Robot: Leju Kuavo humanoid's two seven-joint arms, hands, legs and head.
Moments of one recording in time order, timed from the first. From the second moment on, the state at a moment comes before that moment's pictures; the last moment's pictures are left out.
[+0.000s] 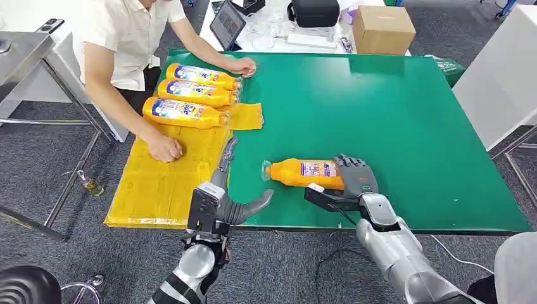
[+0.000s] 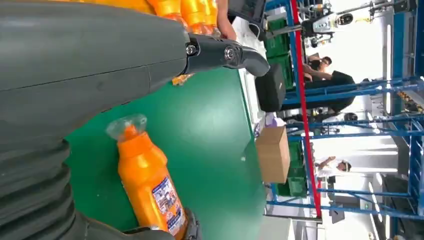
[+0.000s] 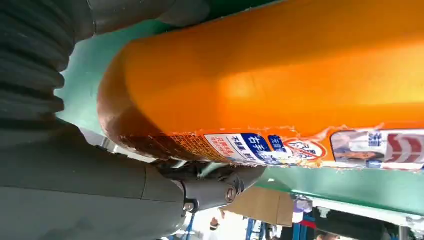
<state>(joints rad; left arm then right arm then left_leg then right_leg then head) -0.24 -0.25 -0.54 -1.25 -0.09 0.43 -0.39 -0.51 -0.13 0.38 -0.69 1.18 -0.34 -0.08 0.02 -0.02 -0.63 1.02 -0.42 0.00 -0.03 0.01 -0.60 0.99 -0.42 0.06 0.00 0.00</state>
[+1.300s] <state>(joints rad) -0.05 -0.24 -0.44 -1.21 0.22 0.23 -0.57 -0.28 -0.18 0.35 -1.06 0.63 -0.17 -0.33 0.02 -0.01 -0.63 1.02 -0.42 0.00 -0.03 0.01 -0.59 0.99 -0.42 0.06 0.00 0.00</state>
